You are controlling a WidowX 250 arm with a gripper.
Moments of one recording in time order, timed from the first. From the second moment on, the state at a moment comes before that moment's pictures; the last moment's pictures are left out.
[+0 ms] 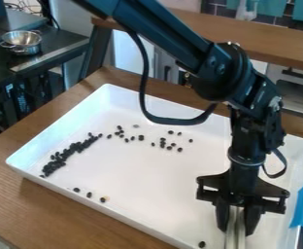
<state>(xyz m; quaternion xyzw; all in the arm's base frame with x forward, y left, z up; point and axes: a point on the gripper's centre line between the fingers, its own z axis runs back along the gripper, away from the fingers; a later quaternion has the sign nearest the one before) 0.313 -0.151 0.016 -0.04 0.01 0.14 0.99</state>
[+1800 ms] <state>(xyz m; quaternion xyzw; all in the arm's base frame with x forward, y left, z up) 0.306 0.005 0.013 0.01 0.04 0.05 1.00</state>
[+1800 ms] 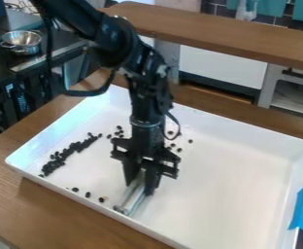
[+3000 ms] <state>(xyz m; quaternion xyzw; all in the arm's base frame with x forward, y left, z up) 0.291 0.106 0.020 0.03 0.06 0.03 1.00</state>
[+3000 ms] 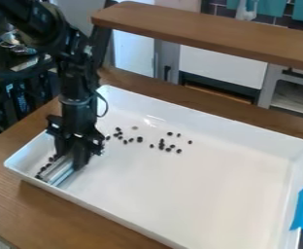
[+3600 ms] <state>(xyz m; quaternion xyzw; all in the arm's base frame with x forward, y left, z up) 0.360 -0.008 0.085 -0.06 0.01 0.10 0.99</state>
